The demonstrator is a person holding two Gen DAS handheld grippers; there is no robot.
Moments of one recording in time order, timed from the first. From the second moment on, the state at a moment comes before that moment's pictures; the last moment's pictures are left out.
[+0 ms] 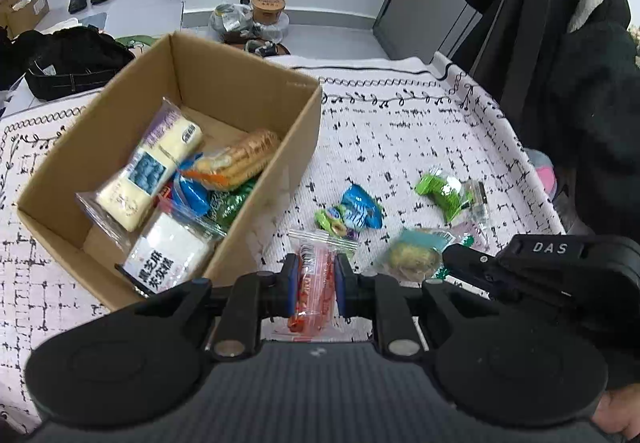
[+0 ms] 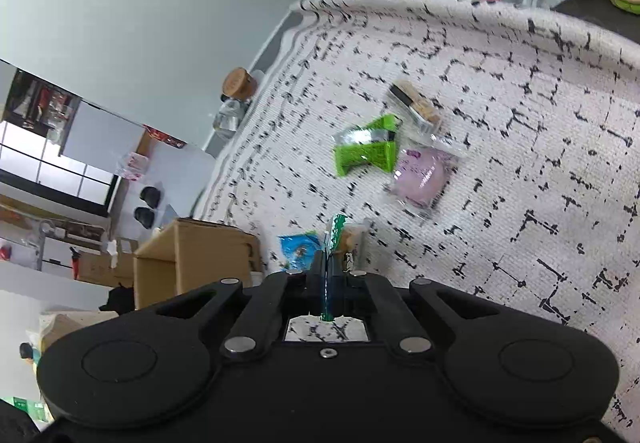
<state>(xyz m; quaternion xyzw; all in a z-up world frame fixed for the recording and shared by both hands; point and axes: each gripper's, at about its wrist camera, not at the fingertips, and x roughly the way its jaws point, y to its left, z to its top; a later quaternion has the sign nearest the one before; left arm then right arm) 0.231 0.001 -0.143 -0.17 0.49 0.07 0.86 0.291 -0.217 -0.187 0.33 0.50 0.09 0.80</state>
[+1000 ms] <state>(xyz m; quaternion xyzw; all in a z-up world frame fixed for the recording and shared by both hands) 0.232 0.084 -0.065 -0.19 0.44 0.08 0.88 0.292 -0.135 -0.099 0.29 0.46 0.16 0.82</state>
